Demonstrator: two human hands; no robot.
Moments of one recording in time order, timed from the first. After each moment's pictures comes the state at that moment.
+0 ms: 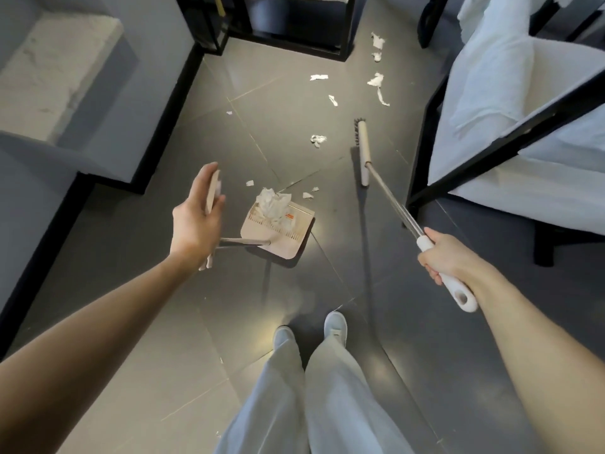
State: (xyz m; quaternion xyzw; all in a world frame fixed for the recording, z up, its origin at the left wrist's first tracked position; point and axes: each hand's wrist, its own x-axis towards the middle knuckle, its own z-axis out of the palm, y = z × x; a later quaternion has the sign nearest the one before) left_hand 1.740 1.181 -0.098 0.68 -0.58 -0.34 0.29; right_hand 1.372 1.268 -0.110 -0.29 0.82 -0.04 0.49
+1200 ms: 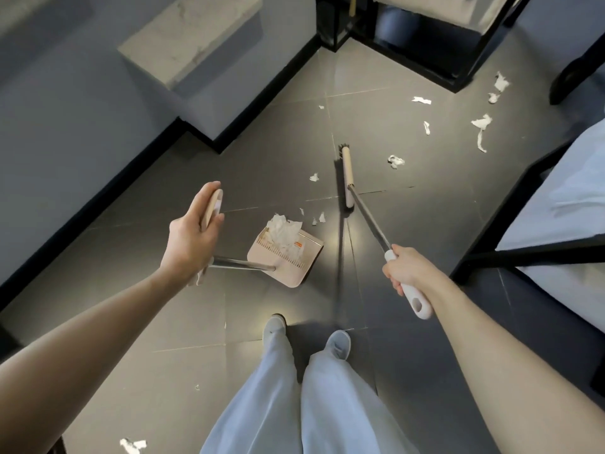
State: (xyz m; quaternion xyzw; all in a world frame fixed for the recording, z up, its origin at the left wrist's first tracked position) left_hand 1.781 1.256 -0.083 0.80 -0.44 -0.27 0.31; right_hand 1.454 1.176 -0.152 -0.46 0.71 0.09 0.52
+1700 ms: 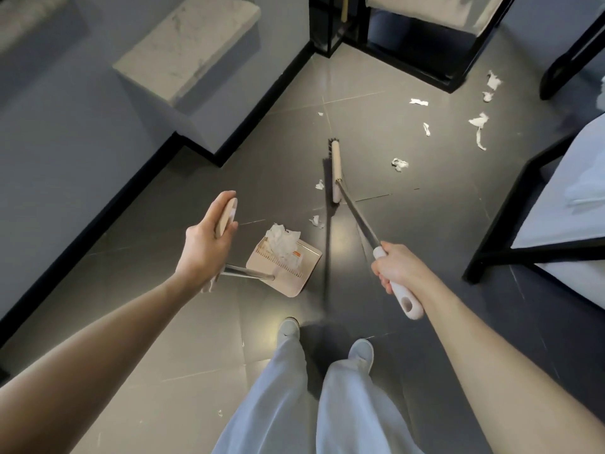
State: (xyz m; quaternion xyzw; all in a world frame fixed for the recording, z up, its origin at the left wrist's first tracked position) left_hand 1.859 1.233 -0.098 0.78 -0.46 -0.31 0.29; right_hand 1.558 1.170 -0.153 -0.46 0.72 0.05 0.53
